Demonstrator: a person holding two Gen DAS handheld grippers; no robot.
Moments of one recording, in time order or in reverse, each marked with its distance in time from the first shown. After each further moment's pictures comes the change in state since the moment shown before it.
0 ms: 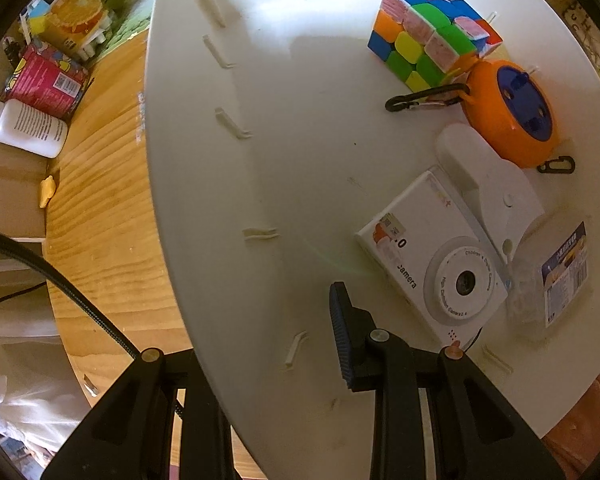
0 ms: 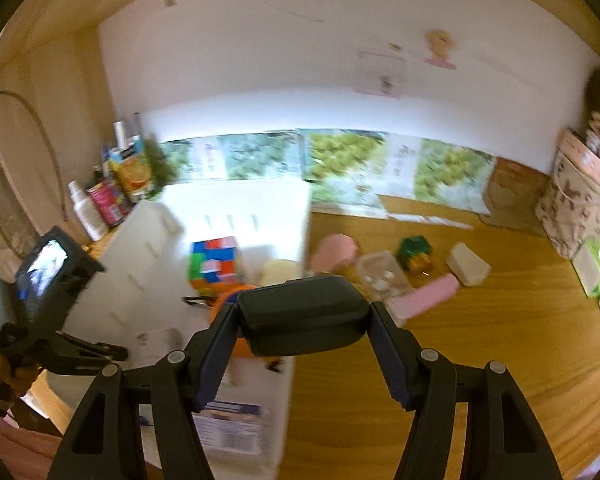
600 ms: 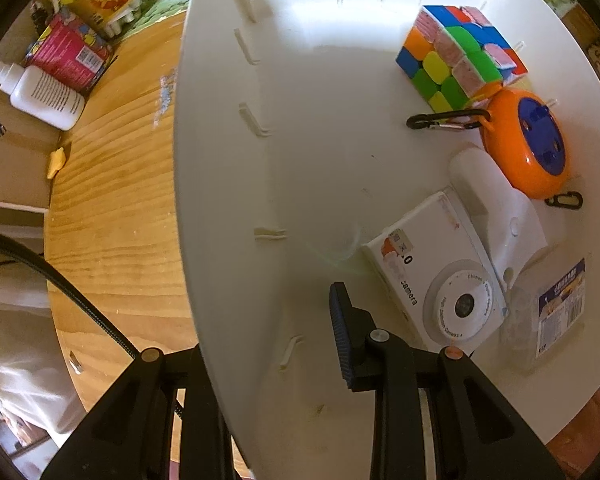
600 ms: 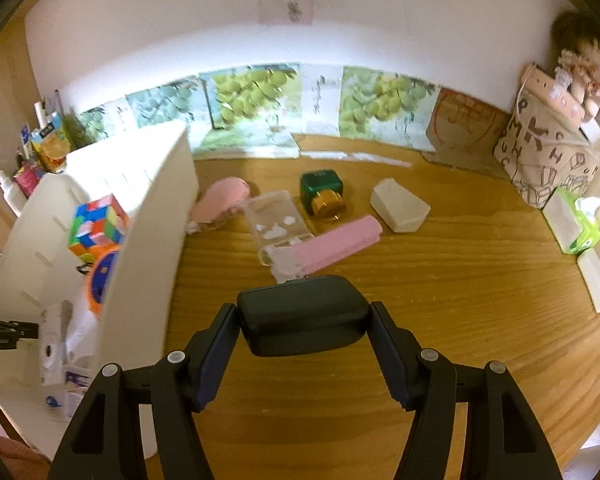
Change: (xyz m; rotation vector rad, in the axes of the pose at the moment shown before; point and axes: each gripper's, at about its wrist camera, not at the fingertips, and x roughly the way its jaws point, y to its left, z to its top) left arm 0.003 0.005 -0.009 -0.114 -0.017 0.006; right arm 0.045 -0.088 -0.028 0.086 0.147 -0.154
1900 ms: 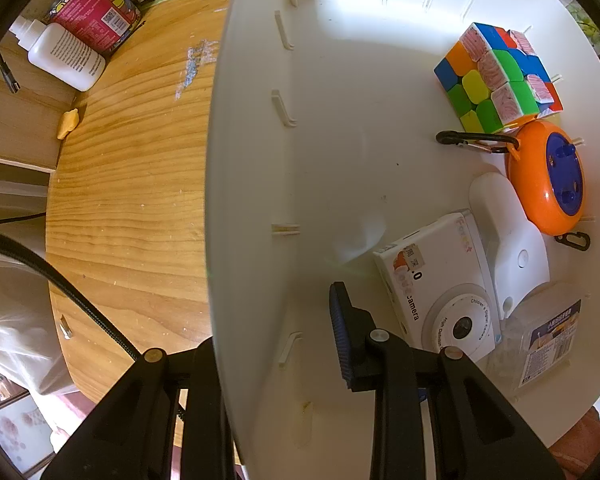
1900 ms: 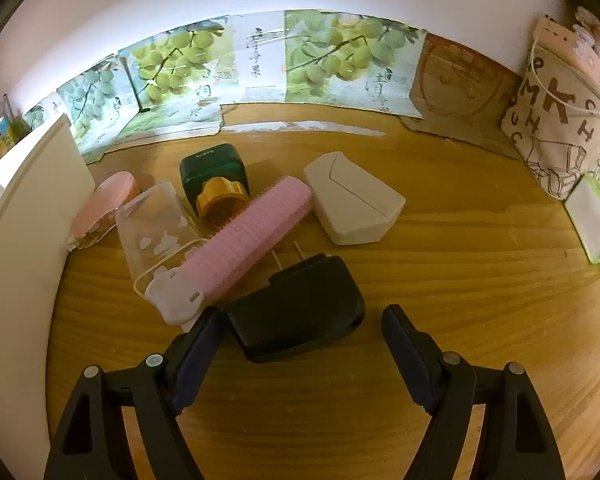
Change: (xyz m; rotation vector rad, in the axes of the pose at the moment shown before) left arm 0.014 0.020 0.020 -0.156 0.059 0.007; right arm 0.105 -0.074 0.017 0.012 0.069 -0.014
